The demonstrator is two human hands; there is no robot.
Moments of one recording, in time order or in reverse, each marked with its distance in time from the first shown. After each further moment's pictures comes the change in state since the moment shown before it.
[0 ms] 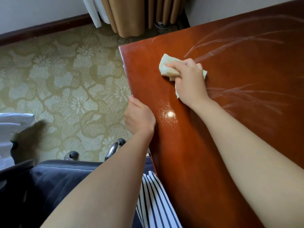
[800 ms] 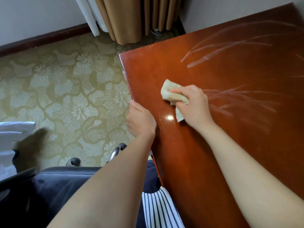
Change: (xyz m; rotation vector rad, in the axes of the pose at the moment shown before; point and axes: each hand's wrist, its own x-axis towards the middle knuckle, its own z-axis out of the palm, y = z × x) left_hand -0.008 0.000 -0.006 -0.026 -0.024 0.045; right_hand -0.054 0.012 0.001 0.193 0.012 0.051
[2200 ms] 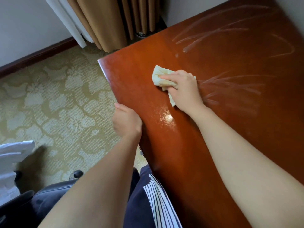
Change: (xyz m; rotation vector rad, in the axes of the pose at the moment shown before) left_hand 0.007 0.000 0.005 0.079 0.070 0.049; right_hand 0.022 0.019 -0.012 -0.041 0.046 0.022
